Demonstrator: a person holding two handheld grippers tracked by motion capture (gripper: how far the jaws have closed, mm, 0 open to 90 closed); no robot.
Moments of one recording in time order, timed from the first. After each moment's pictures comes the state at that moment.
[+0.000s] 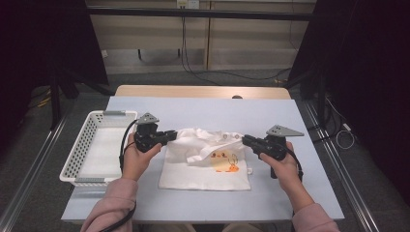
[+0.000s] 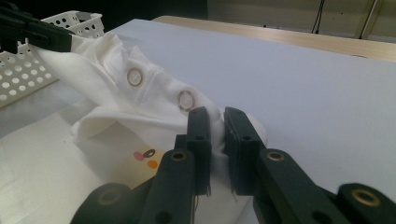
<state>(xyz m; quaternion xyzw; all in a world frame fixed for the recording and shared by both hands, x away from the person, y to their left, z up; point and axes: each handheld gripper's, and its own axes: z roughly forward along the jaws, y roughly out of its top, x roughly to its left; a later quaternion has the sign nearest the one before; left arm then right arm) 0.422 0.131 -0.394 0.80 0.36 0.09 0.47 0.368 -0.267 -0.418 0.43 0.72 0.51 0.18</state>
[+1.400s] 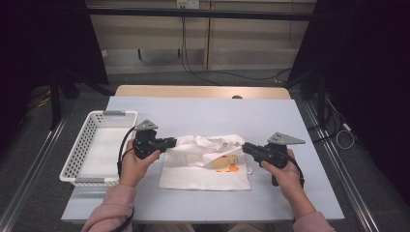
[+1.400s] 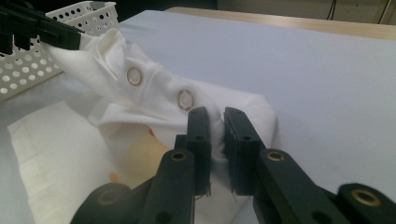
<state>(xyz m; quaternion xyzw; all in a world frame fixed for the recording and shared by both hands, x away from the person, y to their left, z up) 0.409 0.135 -0.404 0.80 0.37 0.06 0.47 0.351 -0.270 -0.429 0.42 0.73 0.52 0.16</state>
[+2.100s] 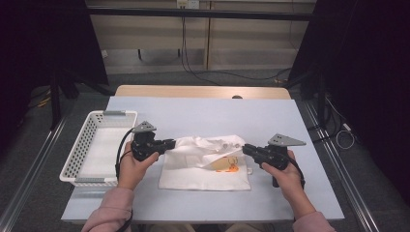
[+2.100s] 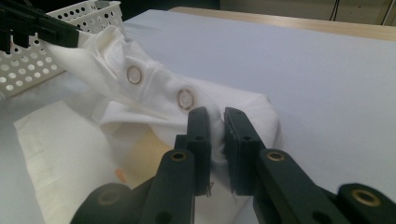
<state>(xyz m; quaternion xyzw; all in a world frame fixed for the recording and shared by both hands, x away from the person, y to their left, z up) 0.401 0.139 -0.402 0.80 0.37 0.06 0.47 0.346 -0.269 -0.428 0.41 0.73 0.52 0.16</state>
